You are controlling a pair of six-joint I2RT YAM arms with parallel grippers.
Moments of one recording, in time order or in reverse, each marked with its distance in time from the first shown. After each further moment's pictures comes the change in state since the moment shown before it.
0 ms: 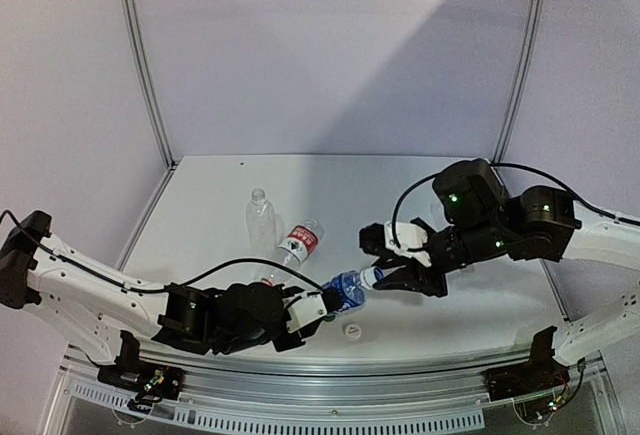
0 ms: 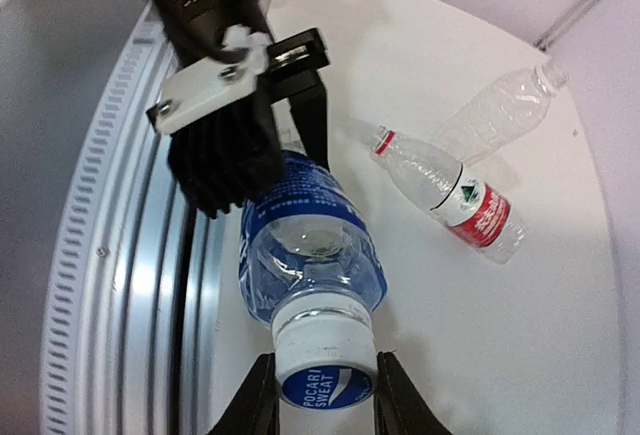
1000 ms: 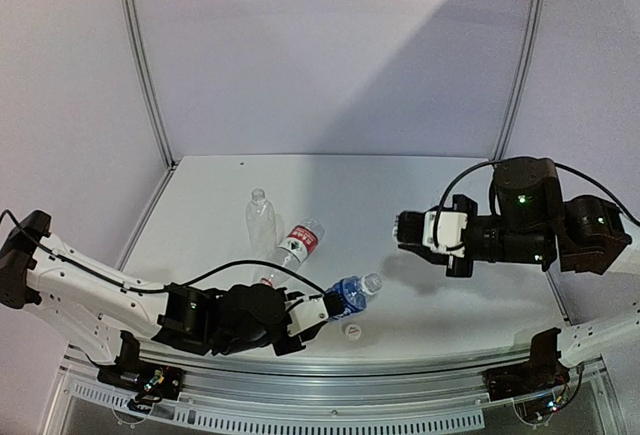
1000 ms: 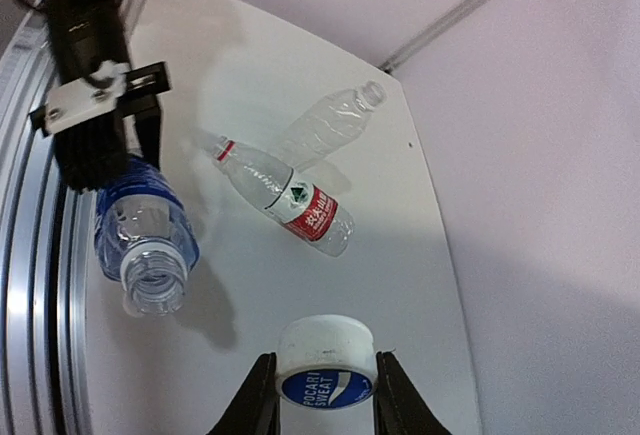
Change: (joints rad) left arm -0.001 0.002 0.013 -0.034 0.036 -0.017; right arm 0.114 -0.200 -0.037 0.077 0.405 -0.269
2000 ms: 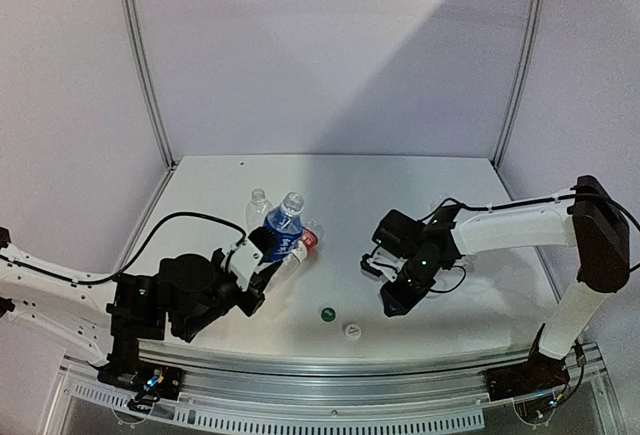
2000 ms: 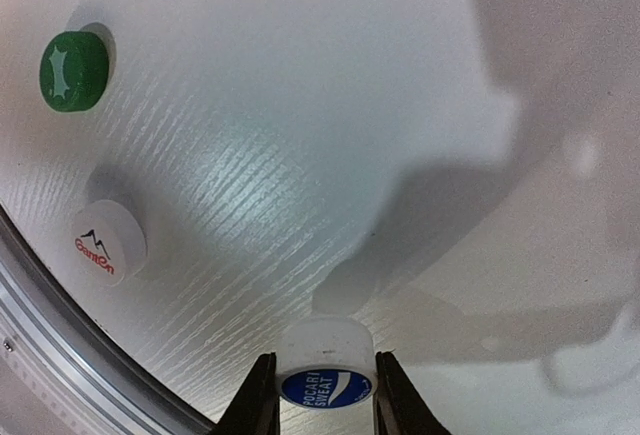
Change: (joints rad) left arm 0.089 -0.340 -0.156 0.114 -0.284 -0.085; right arm -0.297 0.719 0.005 -0.201 -0.324 0.881
